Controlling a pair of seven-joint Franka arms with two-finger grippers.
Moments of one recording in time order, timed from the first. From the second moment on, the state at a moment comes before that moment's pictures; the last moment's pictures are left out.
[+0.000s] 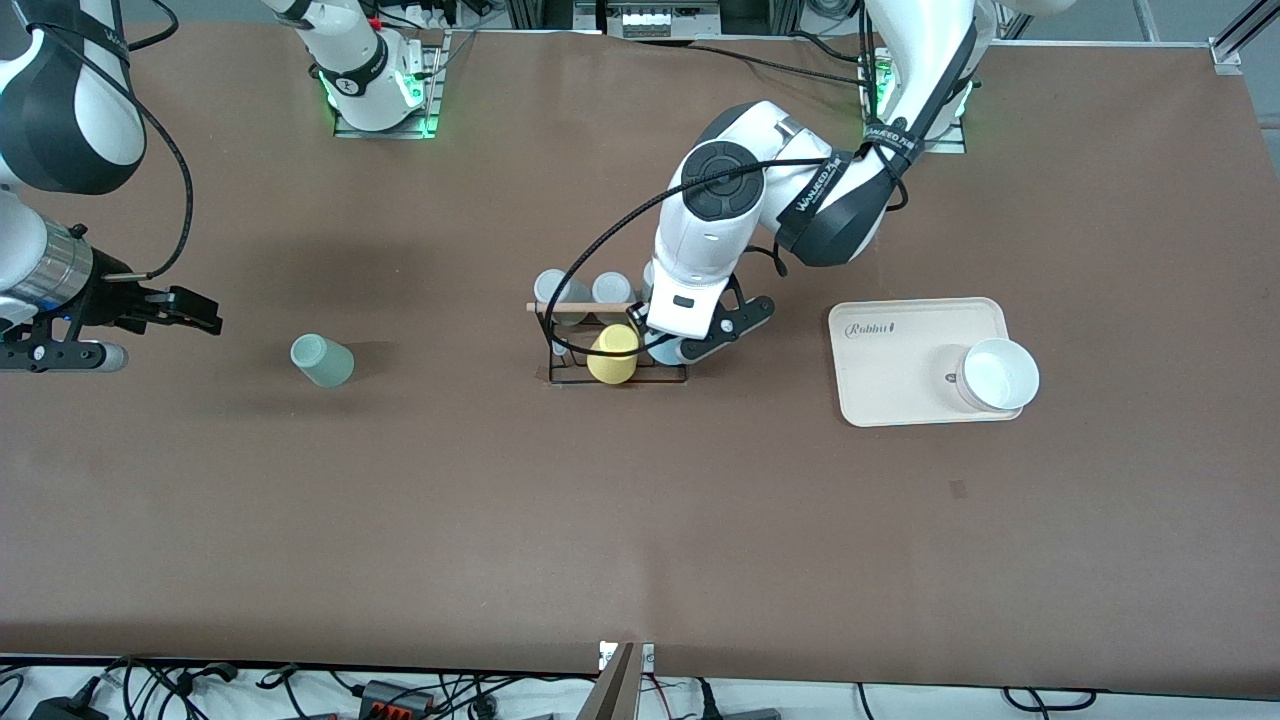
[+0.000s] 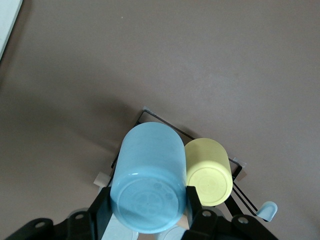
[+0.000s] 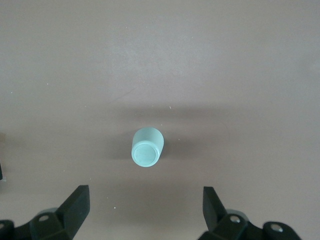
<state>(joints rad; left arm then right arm) -0.58 0.56 -0.14 -1.38 -0.06 1.96 -1.26 0.00 0.16 -0.04 -1.71 -0.01 1.83 -0.04</state>
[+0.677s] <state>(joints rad) -0.58 0.64 -0.14 -1.38 -0.06 2.00 -1.25 0.00 0.17 -0.04 -1.71 -0.01 1.83 -0.04</state>
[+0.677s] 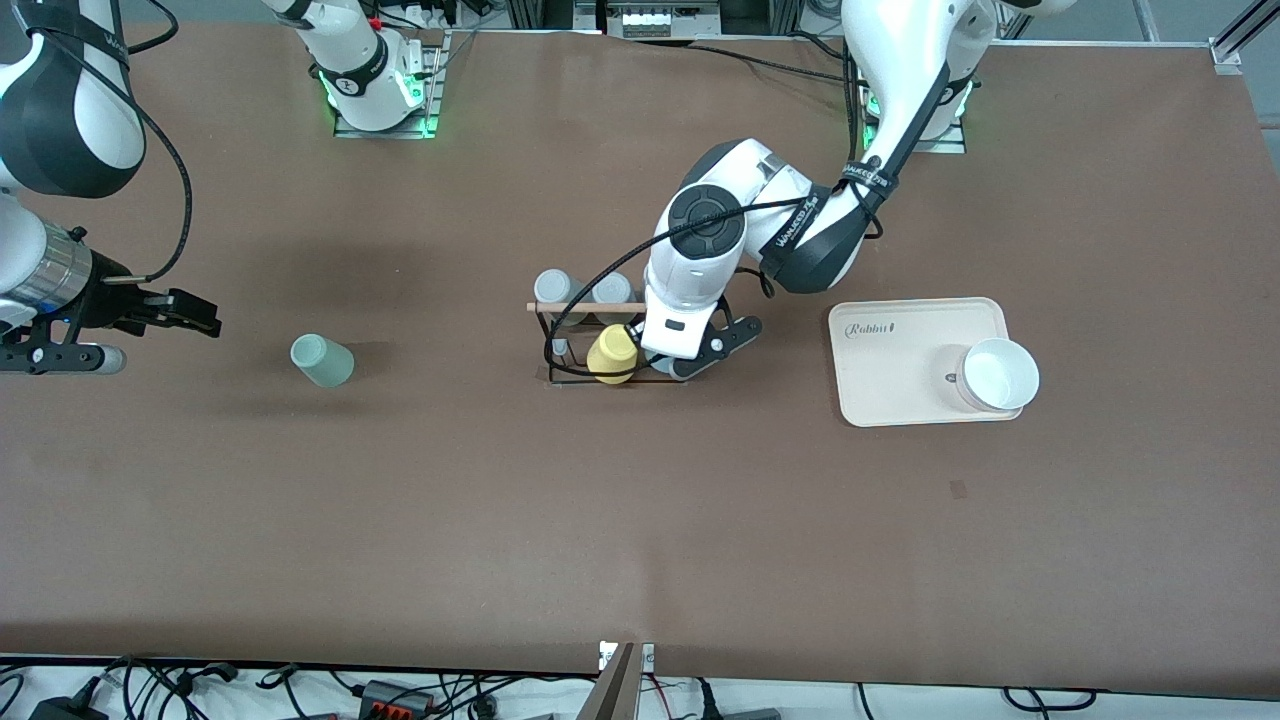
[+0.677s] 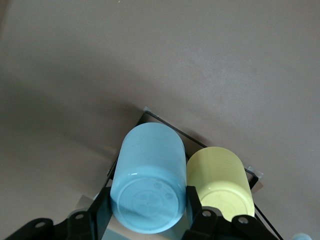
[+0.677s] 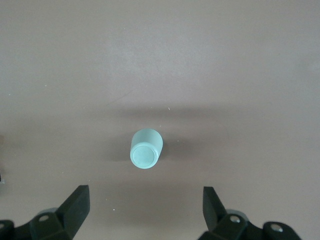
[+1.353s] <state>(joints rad) -0.58 0.66 -0.14 -1.37 -0.06 2.03 -1.25 -0.01 0.19 -0.04 -1.71 -0.01 1.84 -0.04</state>
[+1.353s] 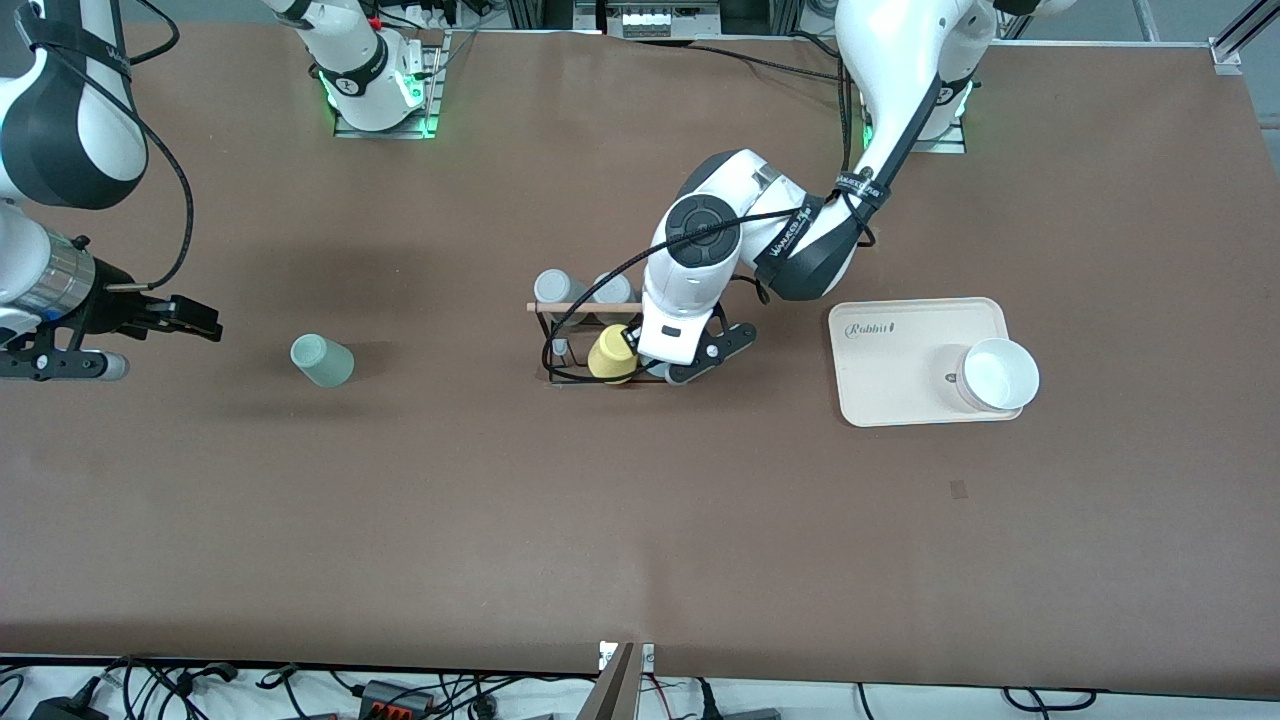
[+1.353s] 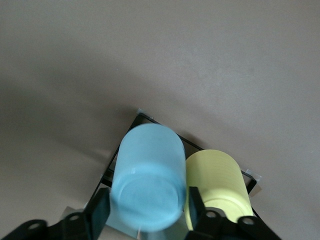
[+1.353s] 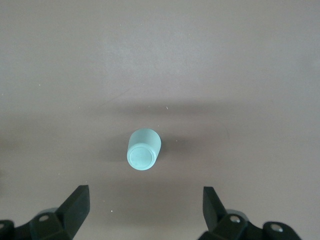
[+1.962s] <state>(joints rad) -0.56 0.61 -0.10 -1.35 -0.01 1.94 -1.25 0.00 0.26 -0.04 -1.71 -0.01 1.85 -0.04</state>
